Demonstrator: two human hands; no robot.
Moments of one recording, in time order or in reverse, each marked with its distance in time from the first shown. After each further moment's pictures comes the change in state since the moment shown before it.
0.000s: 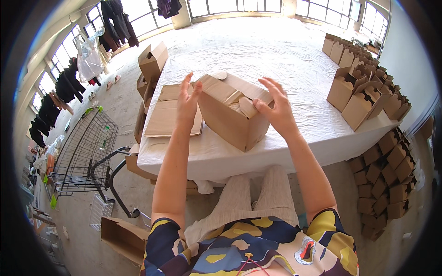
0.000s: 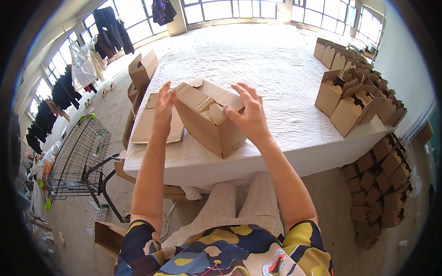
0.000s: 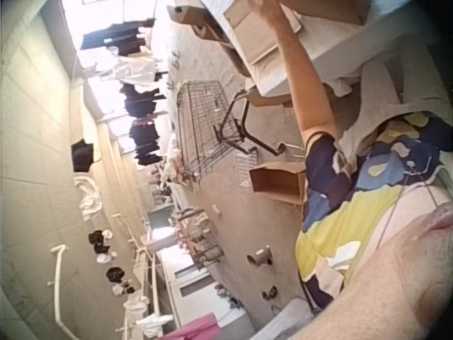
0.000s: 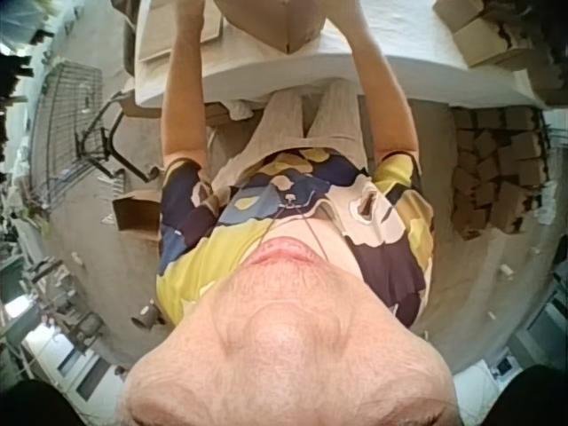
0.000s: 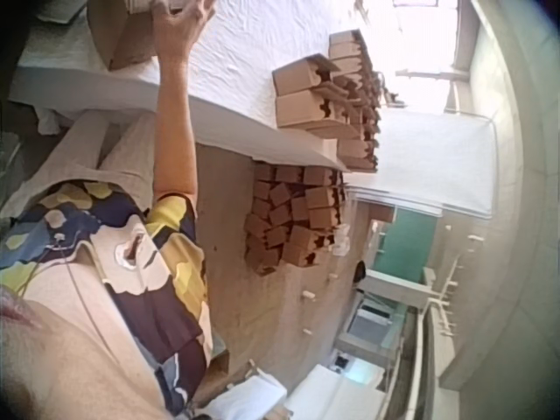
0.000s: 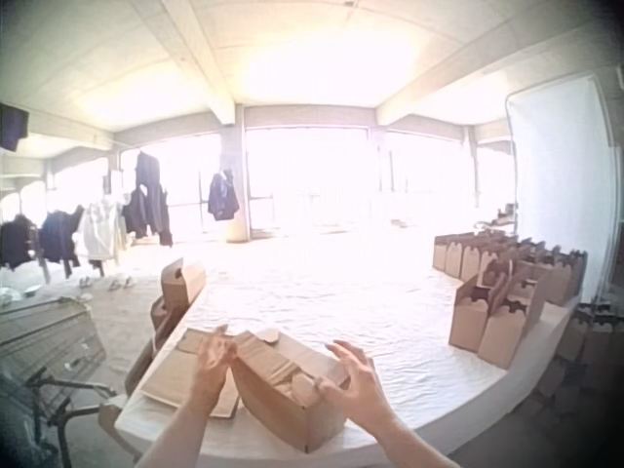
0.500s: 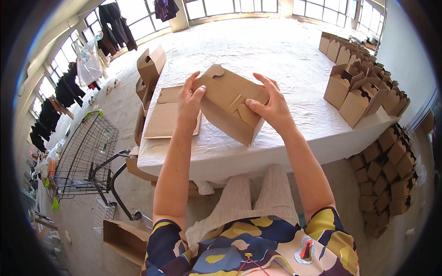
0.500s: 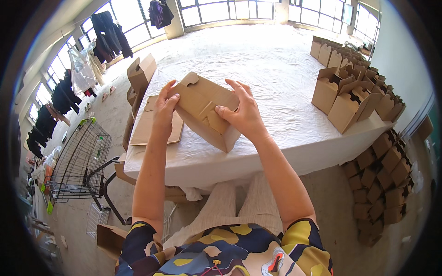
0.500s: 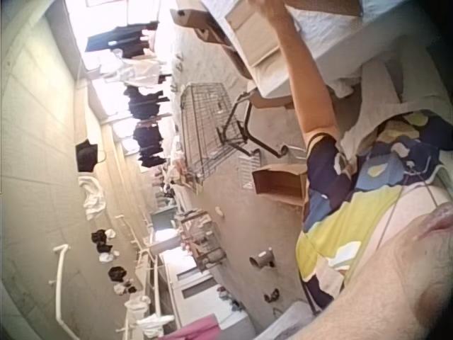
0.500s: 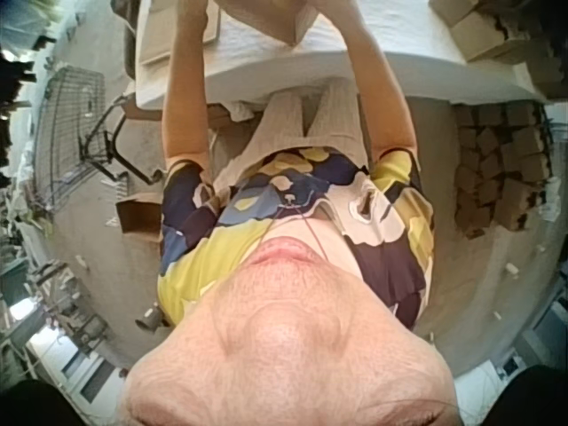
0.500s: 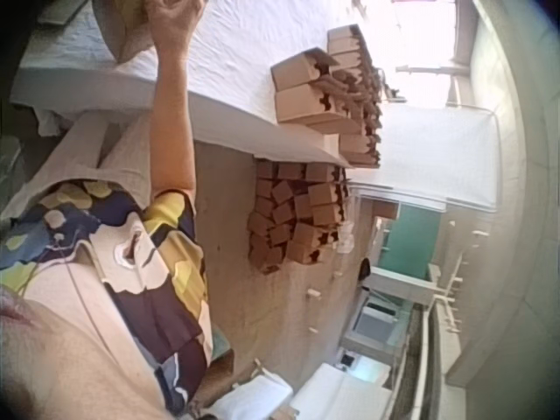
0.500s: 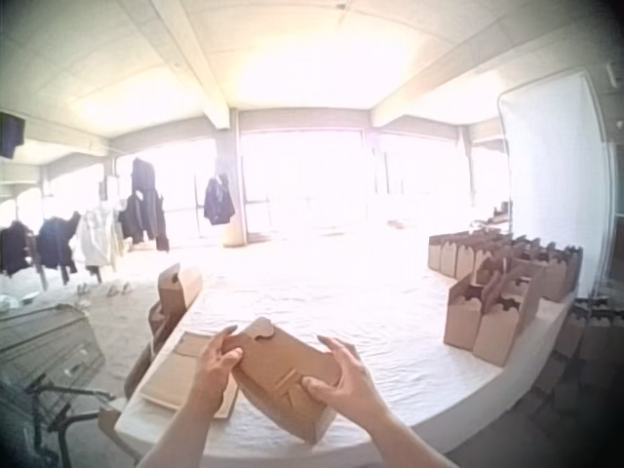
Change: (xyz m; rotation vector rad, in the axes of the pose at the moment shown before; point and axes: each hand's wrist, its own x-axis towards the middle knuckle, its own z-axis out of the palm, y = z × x) left_hand -0.014 0.041 0.008 -0.087 -0.166 -0.045; right_hand 0.000 -0.018 -0.008 0.260 -0.074 0.089
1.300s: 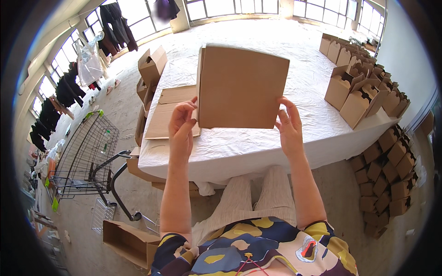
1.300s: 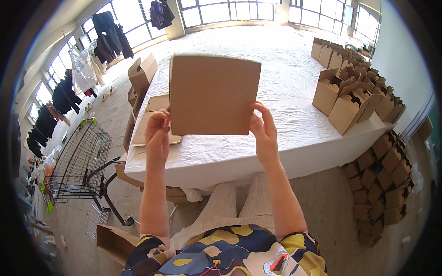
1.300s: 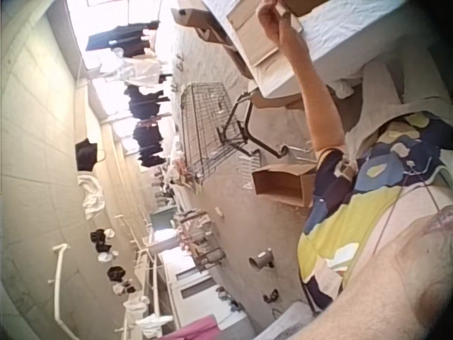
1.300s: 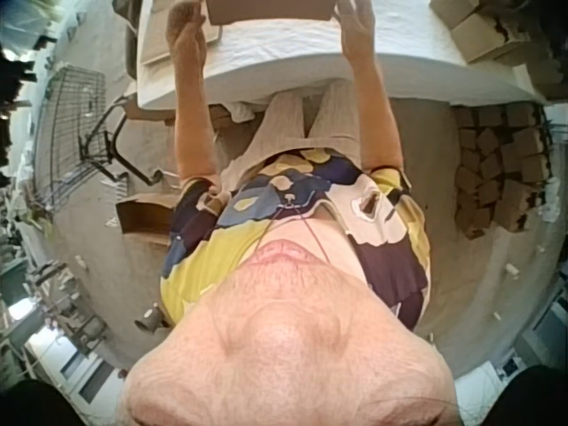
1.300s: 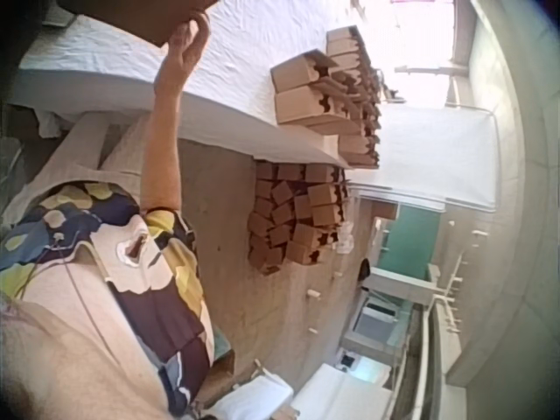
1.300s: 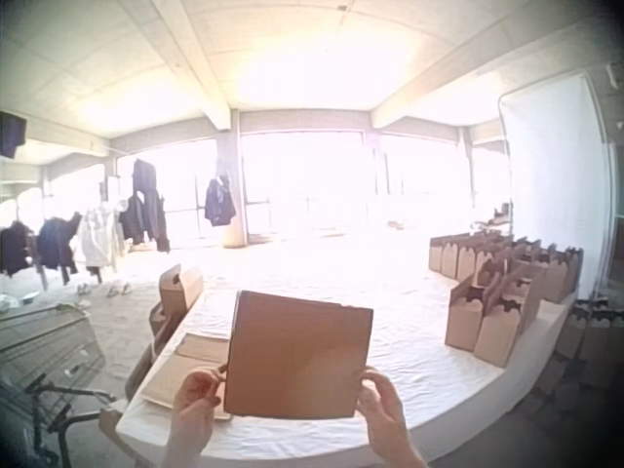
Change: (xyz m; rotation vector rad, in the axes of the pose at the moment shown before) left_hand -0.062 -0.020 -0.031 -0.463 -0.094 0.246; right_hand -0.057 0.043 -0.002 0.649 0.176 -0.005
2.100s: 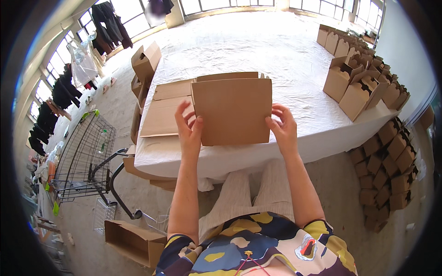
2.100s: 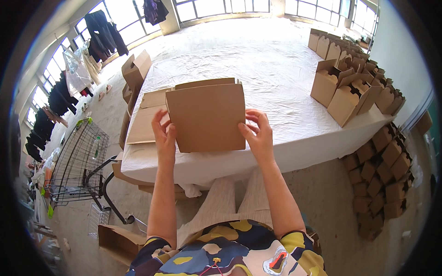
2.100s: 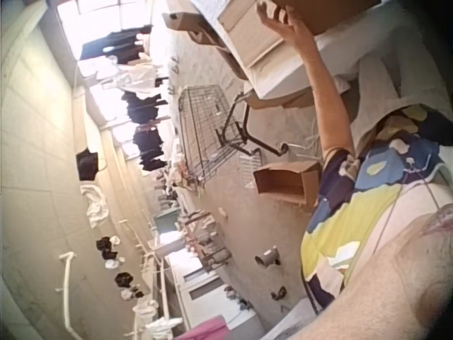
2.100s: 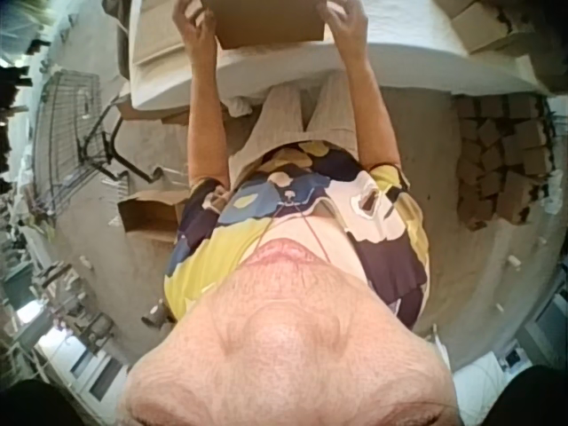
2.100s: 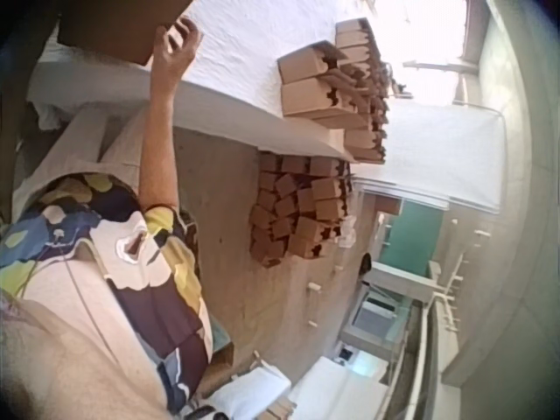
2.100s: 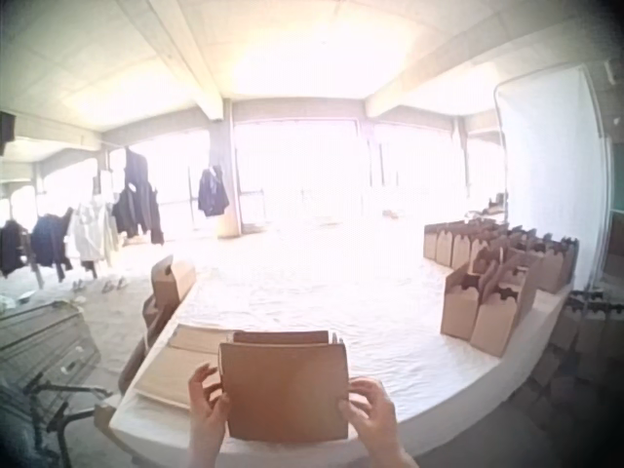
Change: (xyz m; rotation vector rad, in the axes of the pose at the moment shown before) left_hand -0.026 -0.039 0.017 0.481 0.200 -0.039; right_hand -0.015 0.034 -0.021 -0.313 0.092 0.021
